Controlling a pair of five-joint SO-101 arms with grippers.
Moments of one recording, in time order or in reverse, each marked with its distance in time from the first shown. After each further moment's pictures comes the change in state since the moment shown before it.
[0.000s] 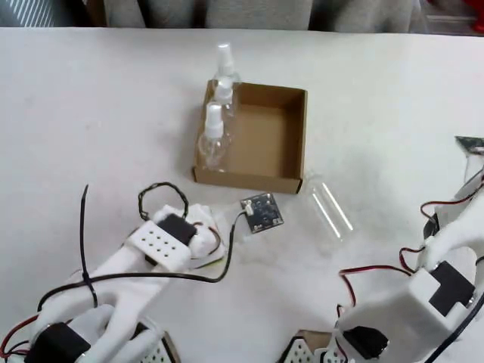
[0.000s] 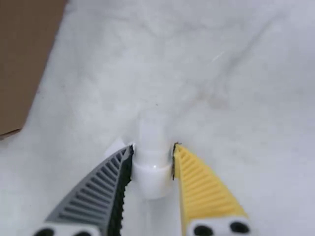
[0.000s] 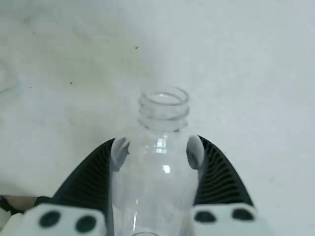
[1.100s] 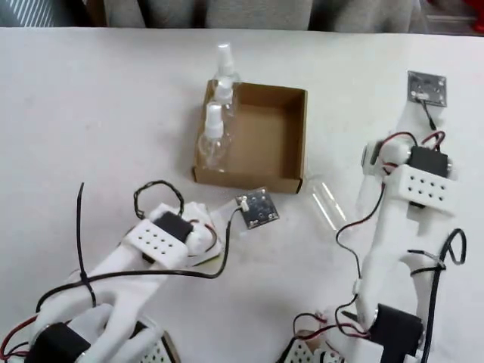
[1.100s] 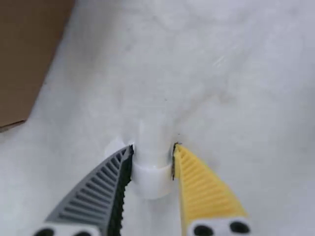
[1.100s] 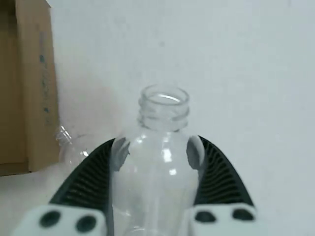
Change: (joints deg) left arm -1.9 0.0 0.0 0.0 0.0; right arm -27.9 -26.9 20.4 -24.2 -38.4
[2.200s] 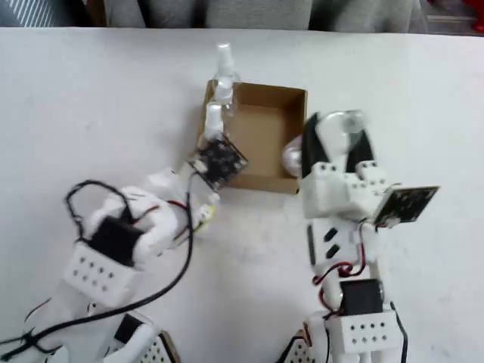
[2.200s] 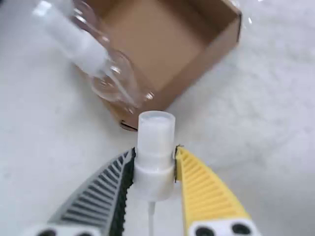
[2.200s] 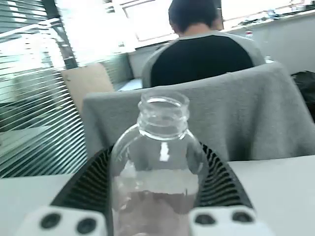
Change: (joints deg) left arm -6.0 -23.4 -16.3 17.8 12.7; right arm -24.5 -66.1 53.5 -55.3 -20.0
